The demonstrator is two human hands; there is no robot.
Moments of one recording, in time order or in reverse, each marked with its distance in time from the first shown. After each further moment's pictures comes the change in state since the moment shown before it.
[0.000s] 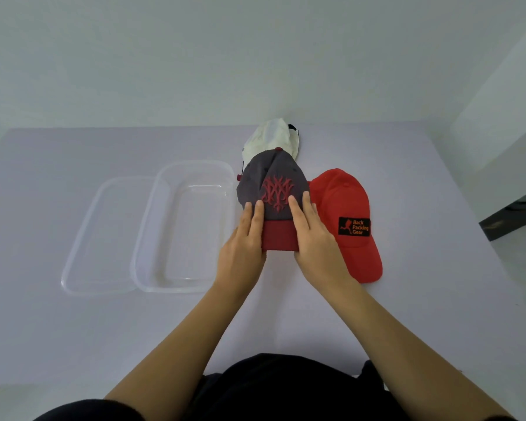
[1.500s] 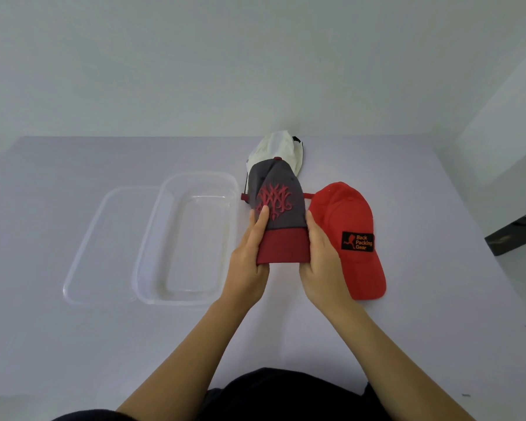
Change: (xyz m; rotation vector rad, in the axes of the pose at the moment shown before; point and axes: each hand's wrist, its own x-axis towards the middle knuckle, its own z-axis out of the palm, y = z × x) left_hand 0.003 0.007 -0.004 -0.637 -0.016 -0.099; right_hand -0.002 0.000 0.003 0.476 0.123 0.125
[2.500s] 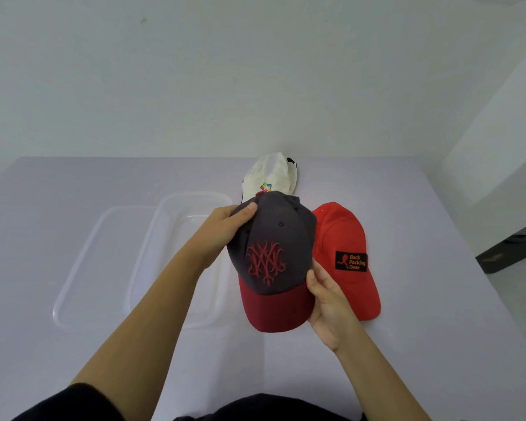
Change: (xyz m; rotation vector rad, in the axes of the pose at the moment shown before) left_hand 0.088 0.019 -0.059 -0.424 -0.313 -0.437; right_hand -0.017 0.010 -0.016 1.220 -0.153 0.622
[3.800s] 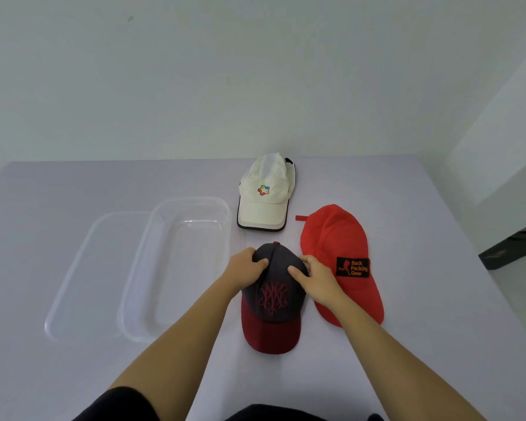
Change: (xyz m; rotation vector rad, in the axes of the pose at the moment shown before) left_hand 0.043 -0.077 0.037 0.552 0.064 -0.306; right_hand 0.089 -0.003 -0.035 -1.174 0.152 -0.003
